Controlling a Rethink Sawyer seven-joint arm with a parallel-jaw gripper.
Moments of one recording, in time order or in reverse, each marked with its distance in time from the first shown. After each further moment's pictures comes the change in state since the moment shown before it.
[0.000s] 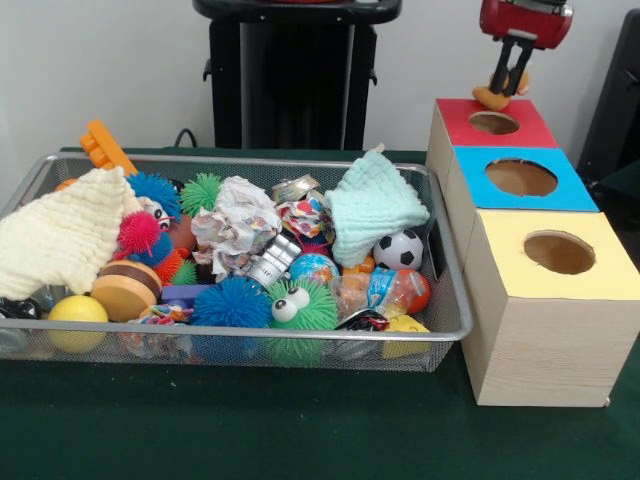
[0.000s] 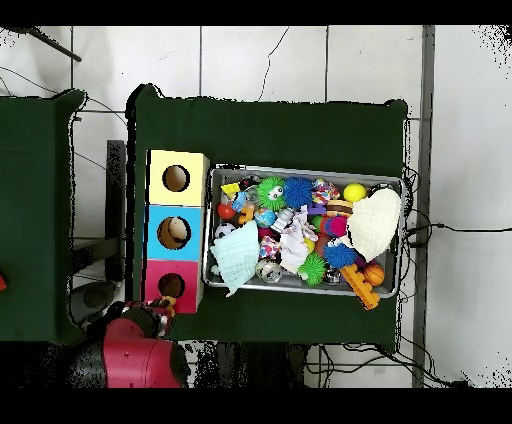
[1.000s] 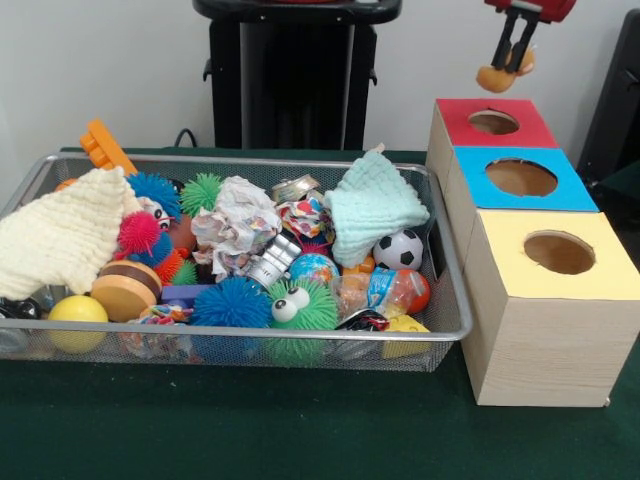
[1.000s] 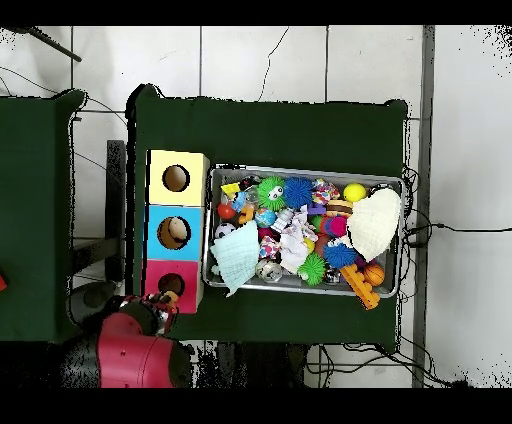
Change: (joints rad) arm 0.027 -0.039 -0.090 -0.074 0.001 0.139 0.000
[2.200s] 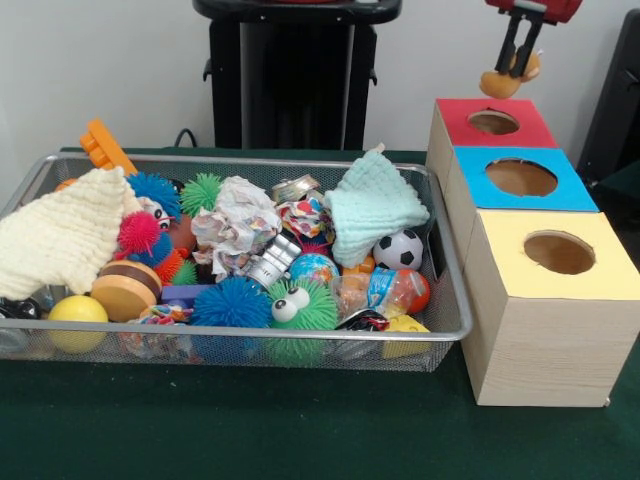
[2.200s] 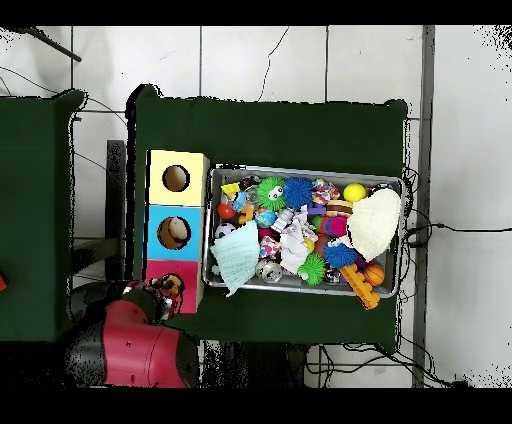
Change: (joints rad) arm -0.036 0.004 0.002 -0.032 0.000 -0.044 0.000
